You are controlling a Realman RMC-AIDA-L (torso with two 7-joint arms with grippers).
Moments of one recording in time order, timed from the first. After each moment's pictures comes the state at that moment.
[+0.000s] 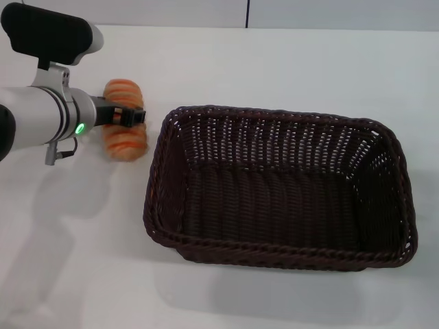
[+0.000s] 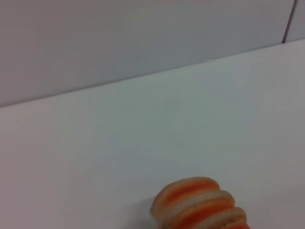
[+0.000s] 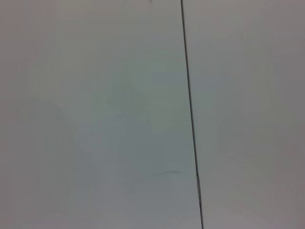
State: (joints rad) left arm -0.42 -2.07 -1.44 -1.13 2.89 -0.64 -0.01; right arm -0.11 2.07 -2.07 -0.86 -2.38 1.02 2.94
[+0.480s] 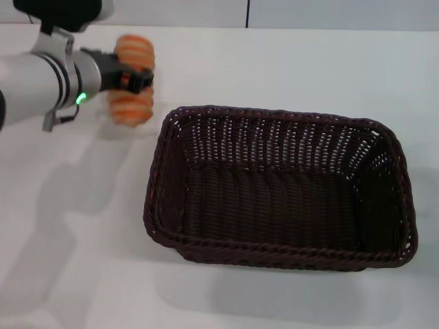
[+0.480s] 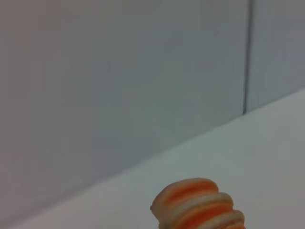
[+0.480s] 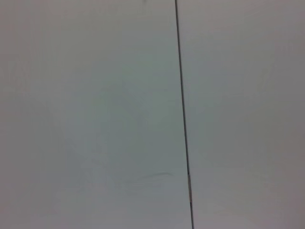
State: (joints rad) left arm -0.40 -2.06 -1.45 -1.30 2.88 -0.63 0.15; right arm -0.09 2.07 -2.04 -0.83 -2.38 1.02 2.94
